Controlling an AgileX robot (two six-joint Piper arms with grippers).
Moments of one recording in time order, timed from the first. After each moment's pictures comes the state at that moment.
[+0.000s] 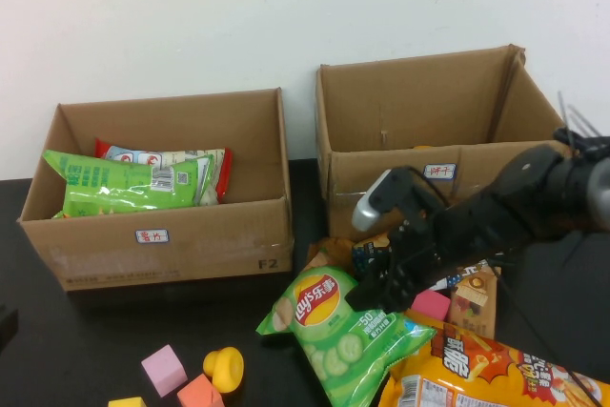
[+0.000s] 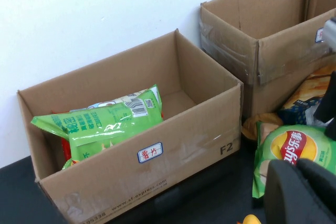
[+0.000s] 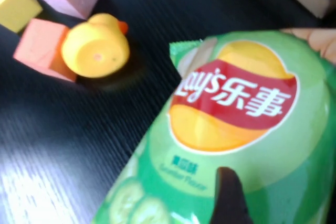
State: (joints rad) right arm 0.40 2.07 -1.23 1.07 0.65 -1.40; left arm -0.48 0.34 -0.49 0.21 0.54 -0.12
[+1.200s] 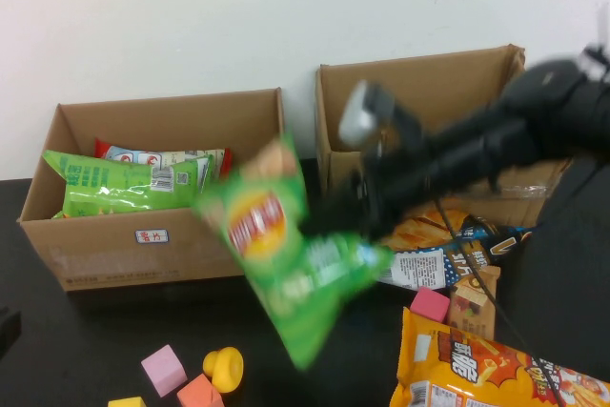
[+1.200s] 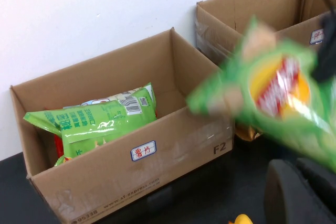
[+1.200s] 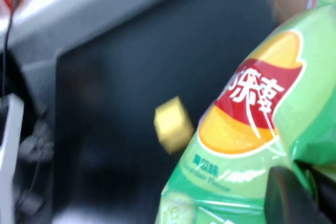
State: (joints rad) right arm 0.40 1.99 -1.44 1.18 1.04 -1.42; left arm -0.48 0.34 -0.49 0.19 0.54 -0.13
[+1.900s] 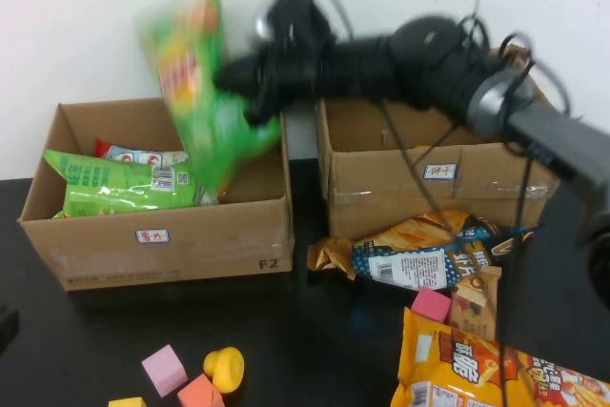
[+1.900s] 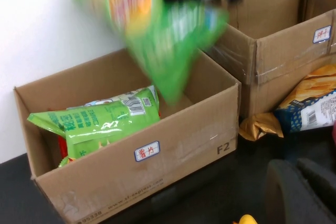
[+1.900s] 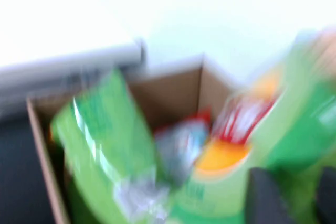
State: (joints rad) right arm 0.49 2.45 -2.25 1.28 0.65 -1.49; left arm -0.48 0.34 -0.49 0.20 0.54 -0.13
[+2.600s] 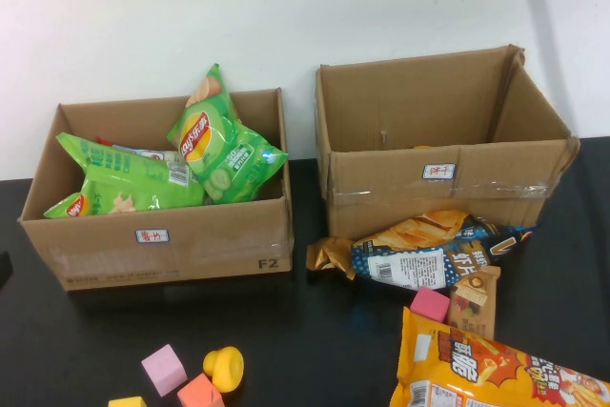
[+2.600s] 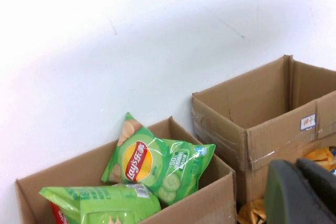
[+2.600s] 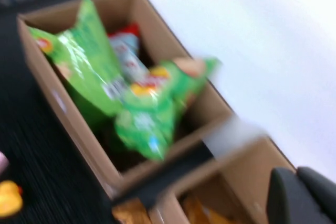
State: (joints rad) right arm 0.48 1.95 -2.41 0.29 1.21 -0.65; left arm -0.48 0.34 -0.49 0.22 0.31 -0.13
